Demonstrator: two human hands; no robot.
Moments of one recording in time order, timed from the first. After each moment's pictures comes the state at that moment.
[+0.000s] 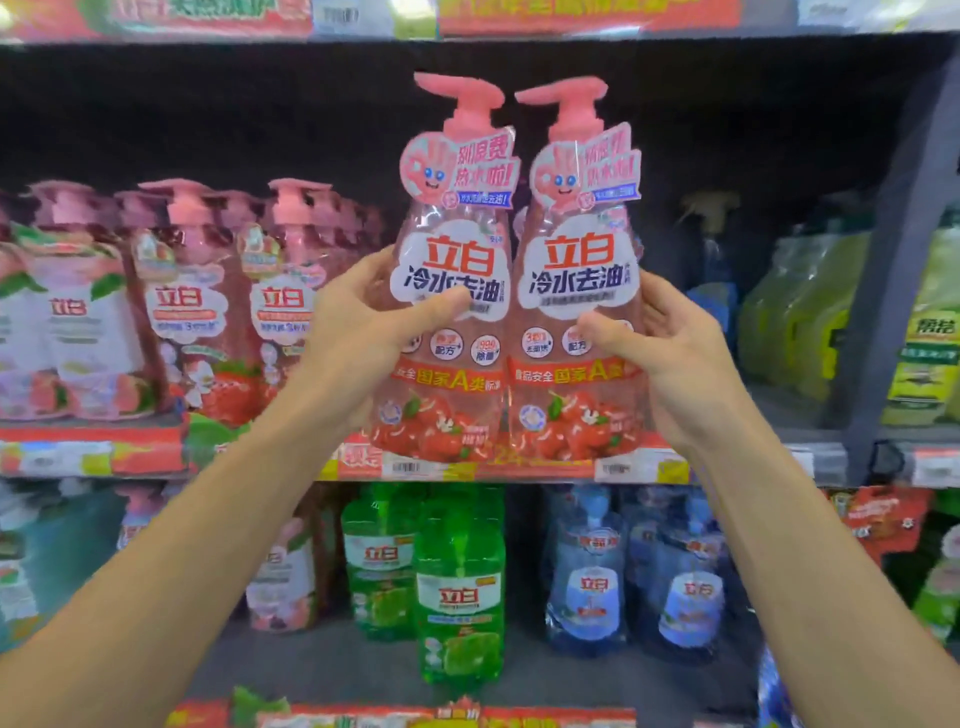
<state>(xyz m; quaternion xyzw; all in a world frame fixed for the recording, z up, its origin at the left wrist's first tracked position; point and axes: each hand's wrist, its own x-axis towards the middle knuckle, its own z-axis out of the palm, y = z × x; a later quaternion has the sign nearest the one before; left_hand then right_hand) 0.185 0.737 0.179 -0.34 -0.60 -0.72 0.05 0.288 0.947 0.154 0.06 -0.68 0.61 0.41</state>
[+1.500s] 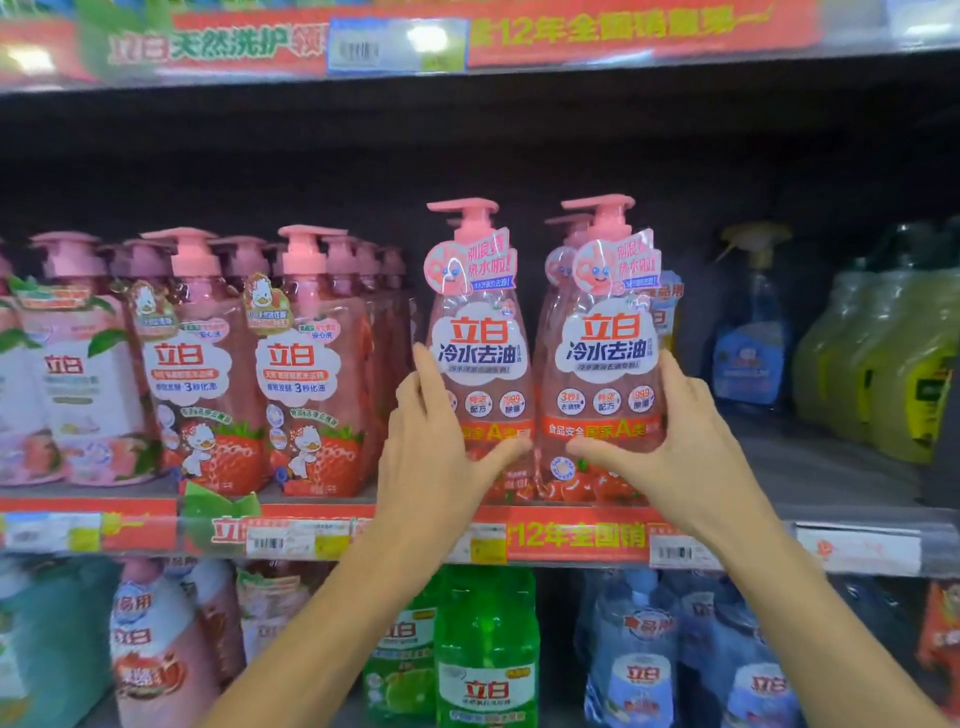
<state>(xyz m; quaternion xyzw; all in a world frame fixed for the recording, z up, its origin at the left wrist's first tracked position) 0.129 0.787 0.120 -0.30 -0.83 -0.37 0.28 0.237 0.971 0.123 -0.15 -0.86 0.29 0.41</state>
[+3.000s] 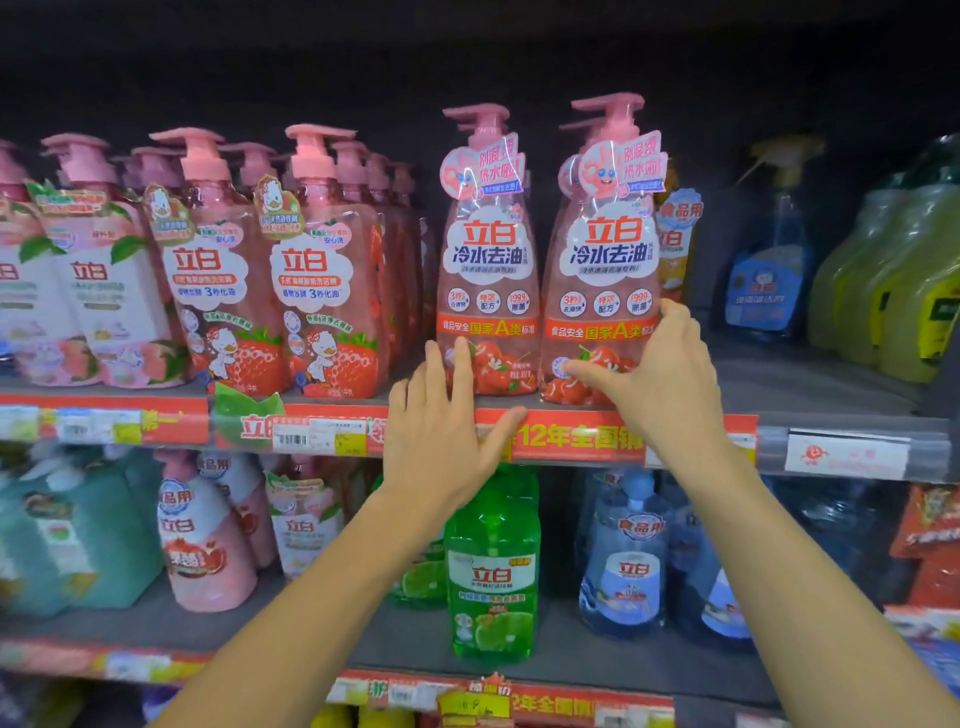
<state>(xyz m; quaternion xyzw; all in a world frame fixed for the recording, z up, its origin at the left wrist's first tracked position) 0.113 0.789 0.048 -0.28 -0.88 -0.12 0.36 0.217 0.962 0.107 -0.23 -0.84 0.23 0.43</state>
